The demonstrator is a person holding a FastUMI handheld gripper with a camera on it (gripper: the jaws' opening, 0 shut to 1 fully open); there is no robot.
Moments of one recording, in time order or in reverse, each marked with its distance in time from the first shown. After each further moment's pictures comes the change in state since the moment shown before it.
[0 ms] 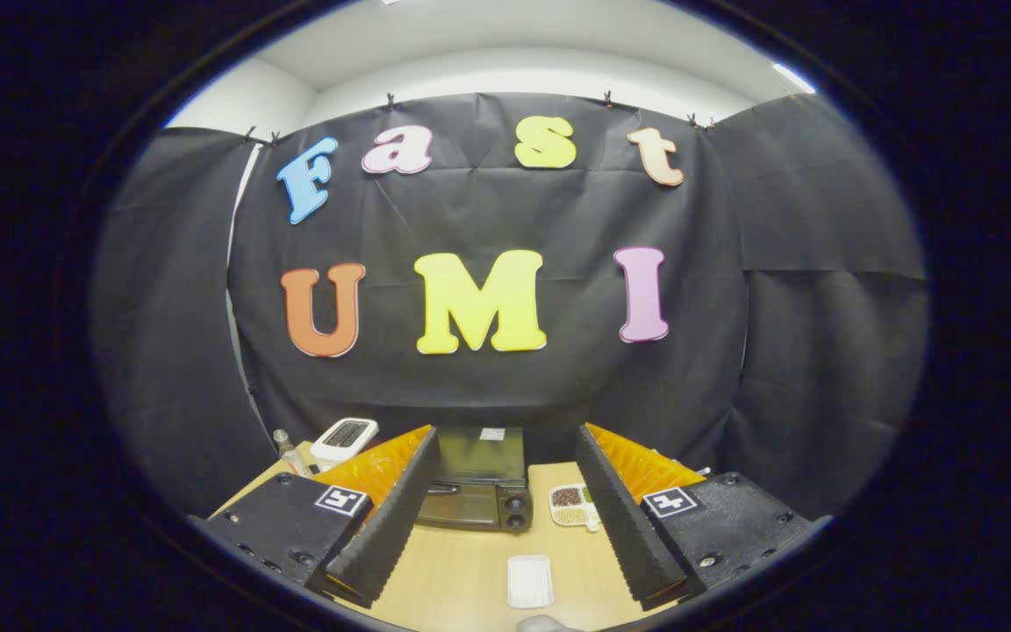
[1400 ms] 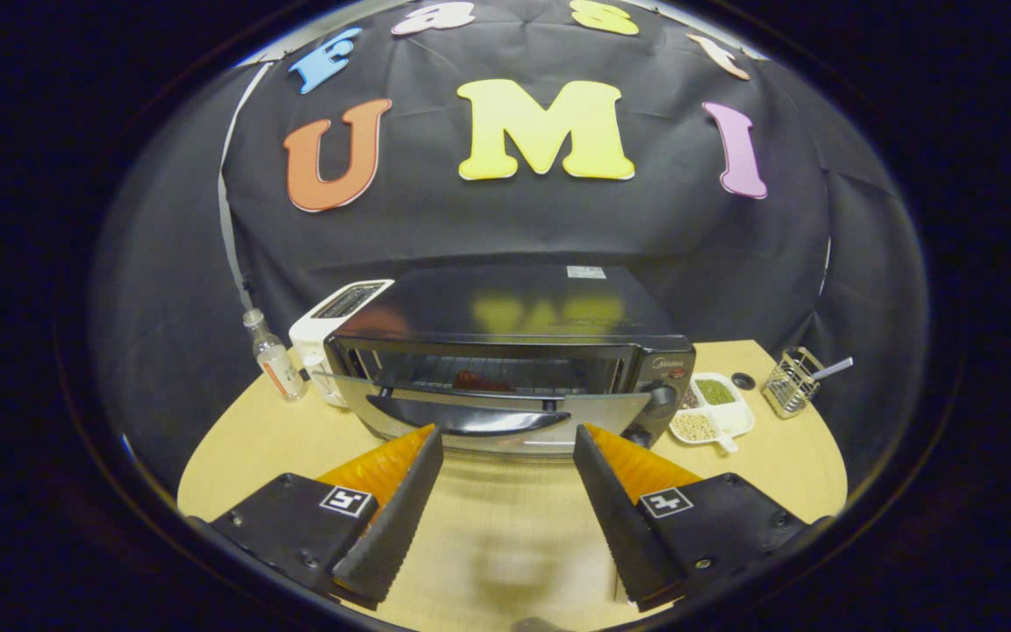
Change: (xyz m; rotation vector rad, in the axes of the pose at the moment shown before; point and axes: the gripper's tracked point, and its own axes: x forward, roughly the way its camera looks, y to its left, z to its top) arm 0.151 0.124 -0.263 -0.024 0.396 0.091
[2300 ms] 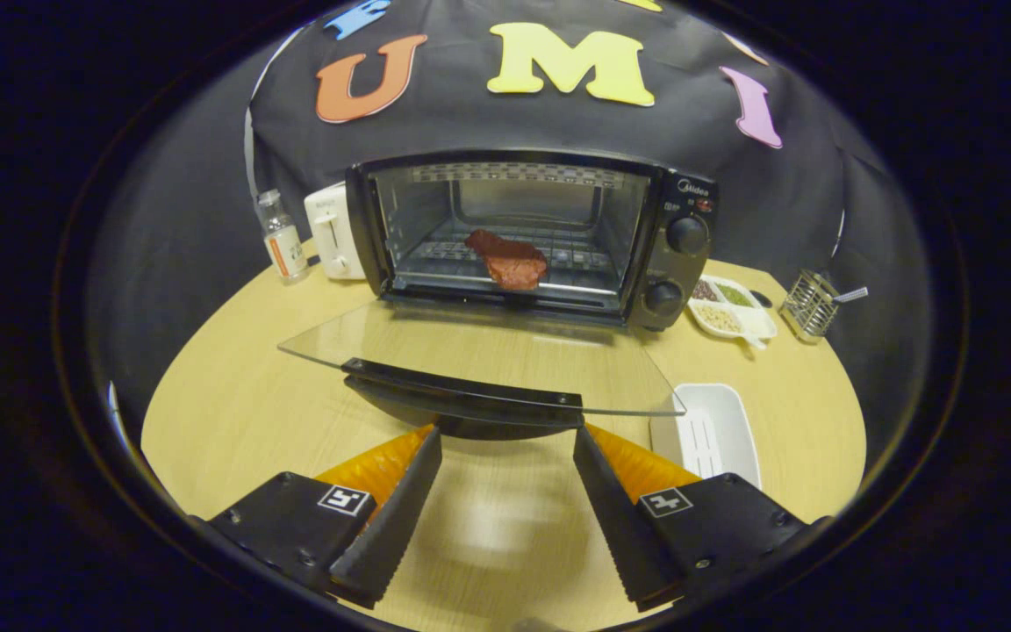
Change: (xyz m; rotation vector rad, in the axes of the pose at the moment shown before) arm -0.008 0.002 -0.140 -0.062 0.199 0.018
